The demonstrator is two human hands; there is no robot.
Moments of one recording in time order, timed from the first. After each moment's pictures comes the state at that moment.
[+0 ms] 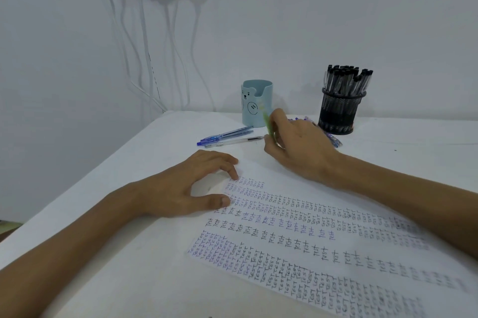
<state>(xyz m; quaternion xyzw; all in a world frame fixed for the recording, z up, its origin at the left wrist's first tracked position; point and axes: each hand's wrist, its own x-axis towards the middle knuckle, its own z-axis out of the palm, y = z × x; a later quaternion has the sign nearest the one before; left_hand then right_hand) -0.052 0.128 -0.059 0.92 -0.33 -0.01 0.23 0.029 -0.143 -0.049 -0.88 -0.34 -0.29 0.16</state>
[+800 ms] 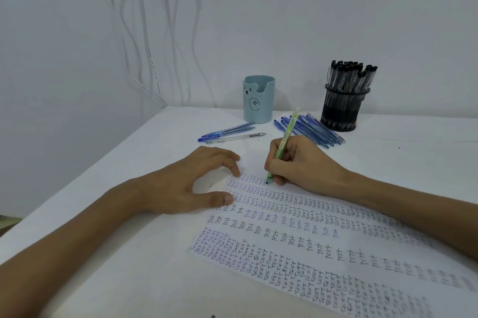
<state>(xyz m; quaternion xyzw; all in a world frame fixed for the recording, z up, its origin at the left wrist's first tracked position) -0.046 0.130 -0.064 0.91 -0.33 0.01 0.23 -0.004 -0.147 -0.056 -0.82 -0.29 0.06 0.50</state>
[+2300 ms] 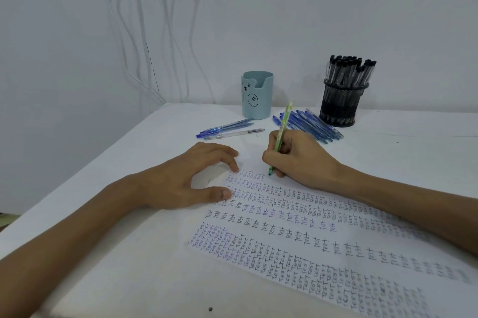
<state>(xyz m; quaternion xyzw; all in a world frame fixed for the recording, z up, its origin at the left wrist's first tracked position) -0.051 0.127 -0.061 0.92 -0.33 0.00 0.23 -0.006 -0.142 -0.055 -0.86 -0.25 0.00 0.45</state>
